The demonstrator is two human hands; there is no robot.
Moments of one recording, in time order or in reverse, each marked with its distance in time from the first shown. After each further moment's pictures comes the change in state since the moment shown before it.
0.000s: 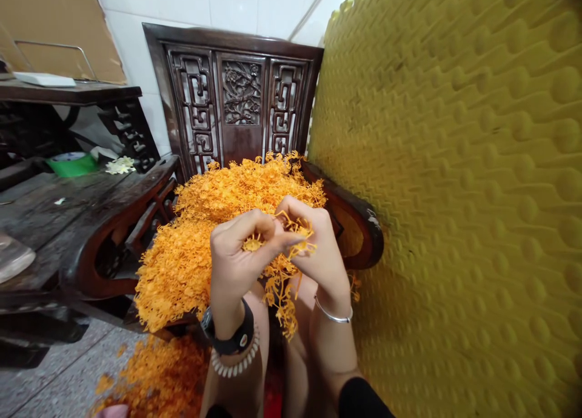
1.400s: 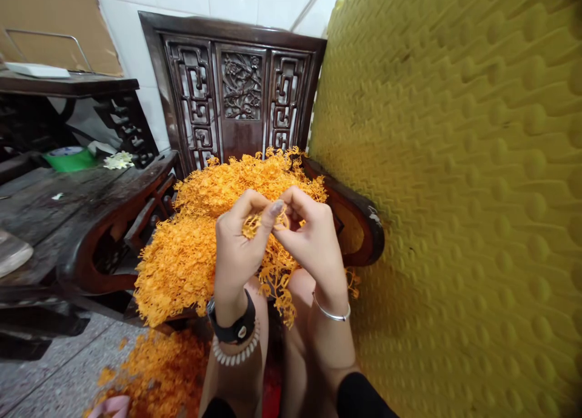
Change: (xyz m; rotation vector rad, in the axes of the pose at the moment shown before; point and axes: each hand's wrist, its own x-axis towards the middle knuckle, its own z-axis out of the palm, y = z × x) left_hand 0.007 -0.012 0.006 0.141 0.061 -0.030; right_hand 0.001 0.007 0.006 -0.149 0.062 0.131
